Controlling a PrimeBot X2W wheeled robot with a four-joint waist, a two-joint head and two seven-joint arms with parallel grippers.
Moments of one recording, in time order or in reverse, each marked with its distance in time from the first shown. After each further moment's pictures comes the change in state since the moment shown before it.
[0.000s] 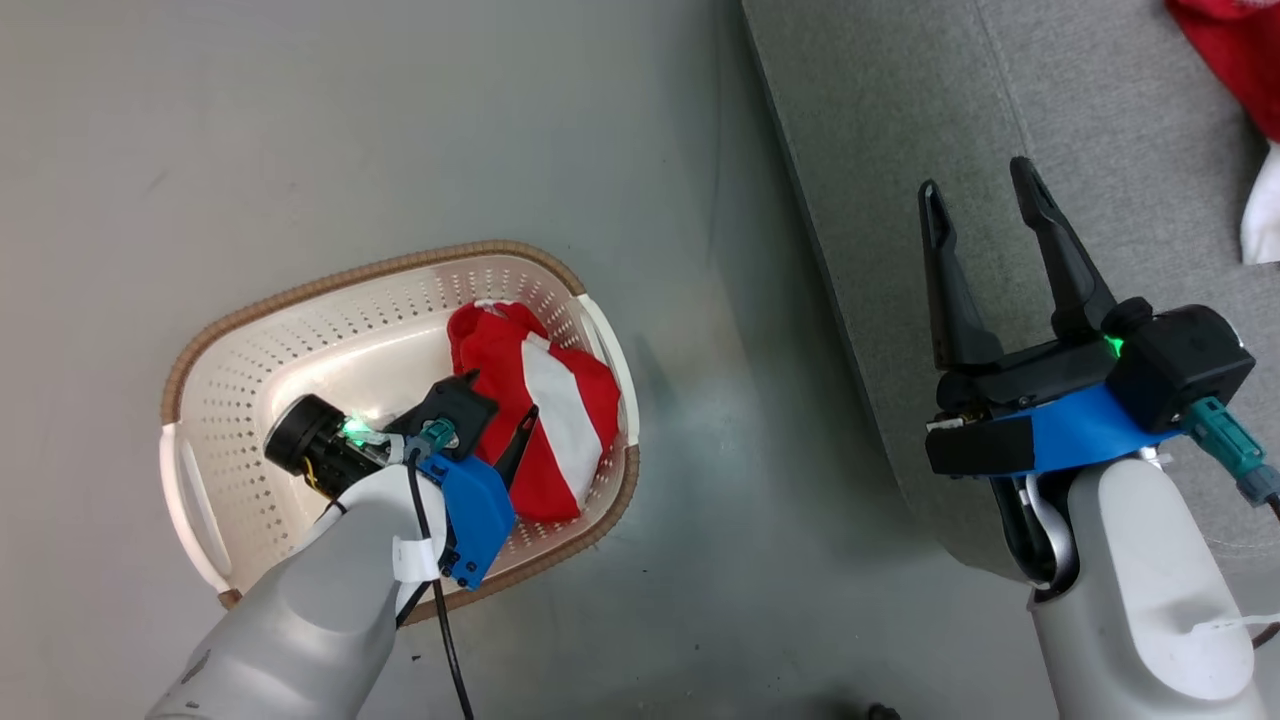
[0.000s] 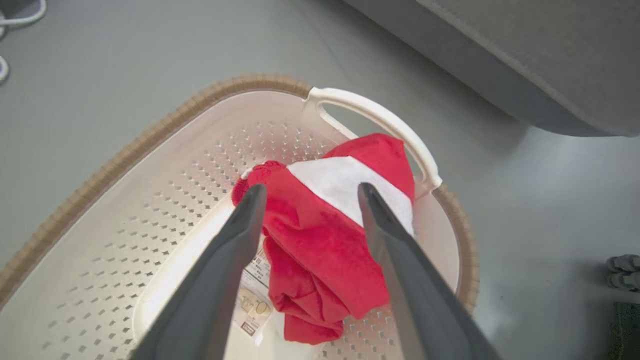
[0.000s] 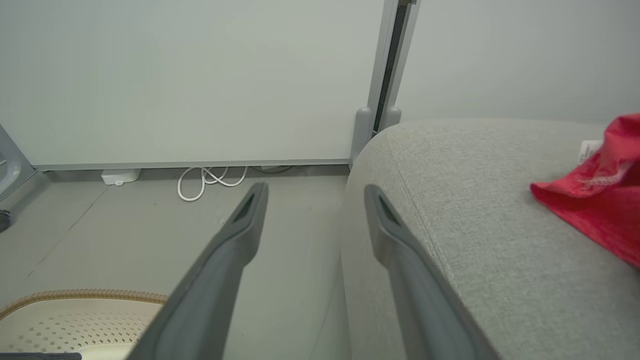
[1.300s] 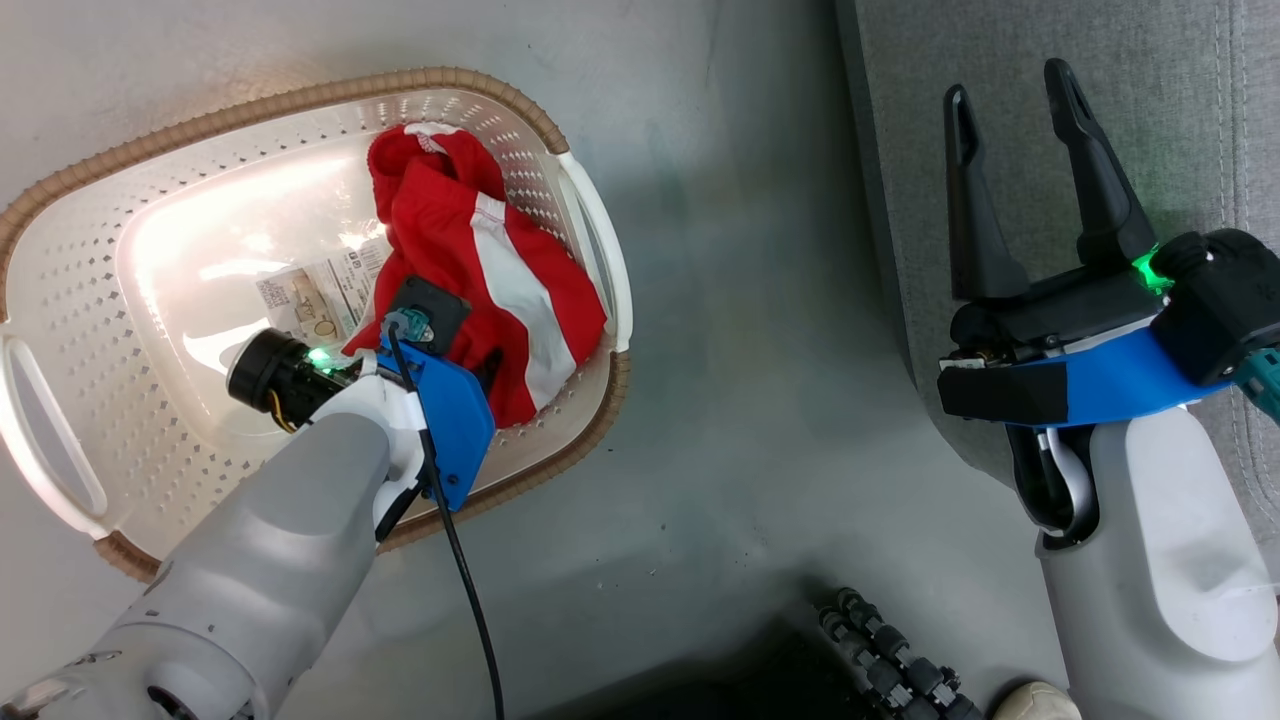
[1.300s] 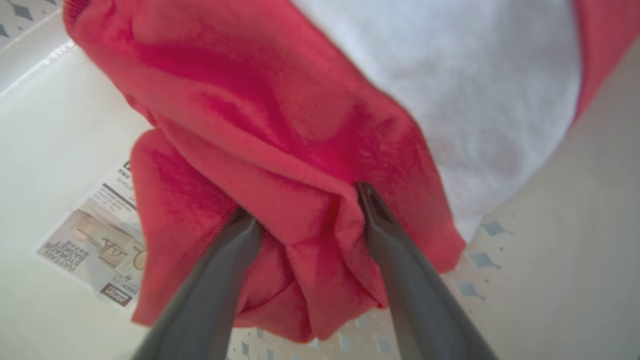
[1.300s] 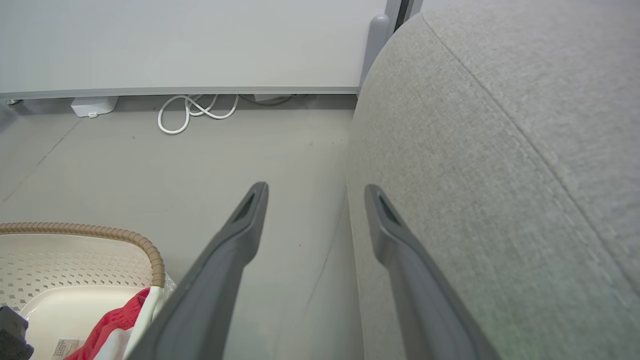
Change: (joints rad) left arm -0.194 0.021 -0.301 0.063 -0.408 0.000 0.201; right arm -0.091 0.001 -0.002 -0.057 0.027 0.000 0.000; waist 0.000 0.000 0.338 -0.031
